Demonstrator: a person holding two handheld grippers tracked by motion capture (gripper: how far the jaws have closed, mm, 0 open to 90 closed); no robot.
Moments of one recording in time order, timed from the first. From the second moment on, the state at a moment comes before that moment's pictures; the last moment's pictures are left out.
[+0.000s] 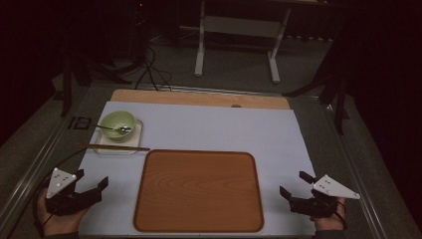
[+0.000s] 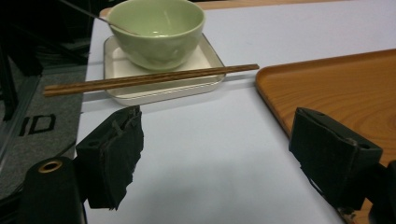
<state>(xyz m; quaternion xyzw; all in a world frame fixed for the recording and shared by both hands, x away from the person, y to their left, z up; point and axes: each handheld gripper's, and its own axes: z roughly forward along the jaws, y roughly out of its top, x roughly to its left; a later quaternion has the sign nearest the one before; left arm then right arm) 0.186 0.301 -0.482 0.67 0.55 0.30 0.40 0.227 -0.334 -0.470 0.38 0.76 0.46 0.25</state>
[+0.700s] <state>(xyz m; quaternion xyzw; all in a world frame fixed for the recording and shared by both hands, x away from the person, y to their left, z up) 0.202 0.297 -0.487 0.67 0.56 0.30 0.38 0.224 -0.335 -0.468 0.37 0.76 0.47 0.26</state>
